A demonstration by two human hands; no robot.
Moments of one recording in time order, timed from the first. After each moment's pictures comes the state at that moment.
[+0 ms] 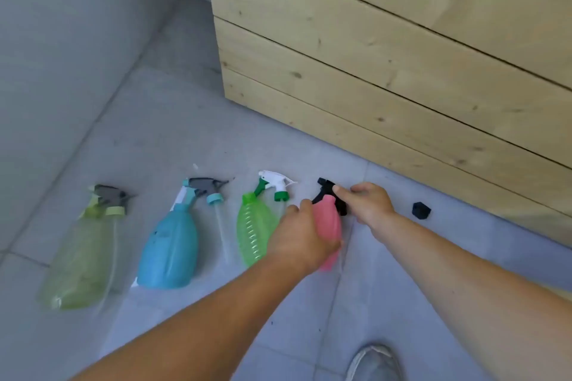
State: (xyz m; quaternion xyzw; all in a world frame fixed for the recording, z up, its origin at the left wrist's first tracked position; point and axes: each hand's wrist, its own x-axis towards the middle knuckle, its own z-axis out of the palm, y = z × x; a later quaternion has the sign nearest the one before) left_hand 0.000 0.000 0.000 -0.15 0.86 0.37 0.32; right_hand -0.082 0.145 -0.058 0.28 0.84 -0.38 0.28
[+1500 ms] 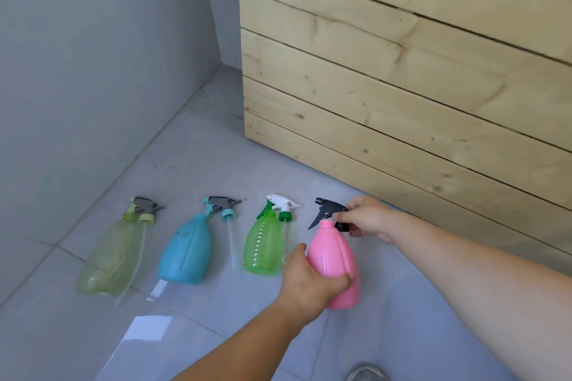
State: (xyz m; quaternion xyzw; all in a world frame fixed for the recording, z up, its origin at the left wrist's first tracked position) left_hand 0.078 0.037 0.007 -0.30 0.70 0.61 0.21; right_hand -0.086 0.155 0.002 0.11 0.83 -0.39 0.38
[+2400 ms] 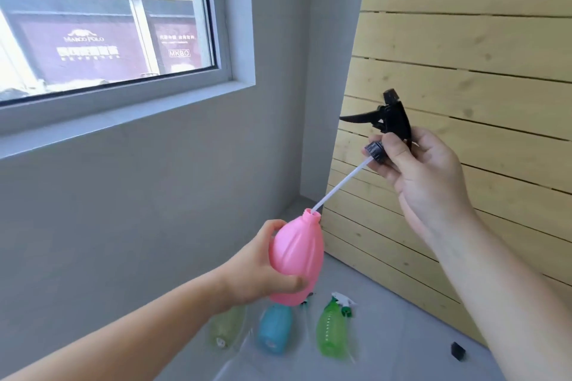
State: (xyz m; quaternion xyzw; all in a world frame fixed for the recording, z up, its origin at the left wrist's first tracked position) left_hand 0.220 -0.163 0.332 -0.11 0.81 0.57 0.04; right_hand 0.098 0.039 0.441 -0.20 0.55 -0.81 -0.01
